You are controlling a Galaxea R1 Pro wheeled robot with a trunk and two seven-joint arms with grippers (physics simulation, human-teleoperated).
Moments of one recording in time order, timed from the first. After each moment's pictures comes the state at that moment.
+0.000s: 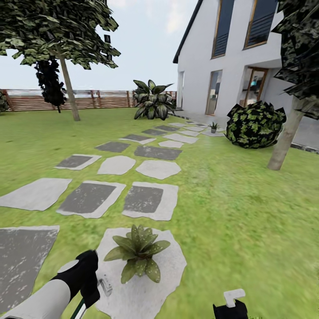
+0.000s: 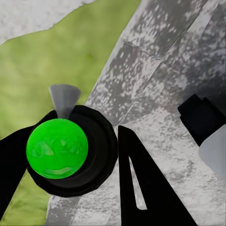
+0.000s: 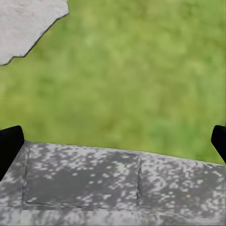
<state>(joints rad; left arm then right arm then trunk) -0.66 0.09 -0.22 -0.45 -1.02 0.69 -0.99 -0.41 -0.03 -0.25 -0.22 0.41 -0.13 -0.02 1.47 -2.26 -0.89</state>
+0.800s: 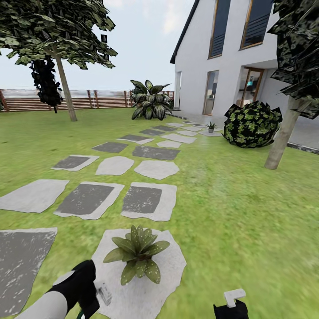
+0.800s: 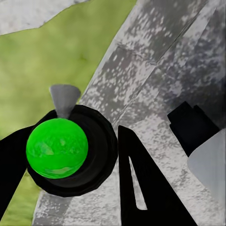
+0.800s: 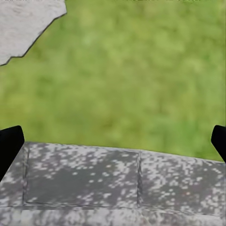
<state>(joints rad) -0.59 0.08 -0.16 -0.46 -0.97 0.68 -0.91 -0.41 -0.03 -0.25 -0.22 0.41 -0.13 -0.02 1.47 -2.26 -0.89</state>
